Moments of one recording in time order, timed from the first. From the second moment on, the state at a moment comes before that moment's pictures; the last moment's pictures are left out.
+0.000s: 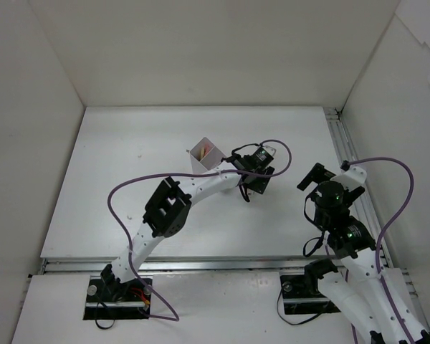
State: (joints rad) left arm -0.92 2.36 2.08 -0.69 -0.13 -0.35; right arm 0.33 0.61 0.67 -0.47 0.68 0.52
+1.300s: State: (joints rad) left arm -0.90 2.23 1.86 -0.62 -0.15 -0.24; right arm 0.33 0.61 0.67 -0.47 0.66 0.52
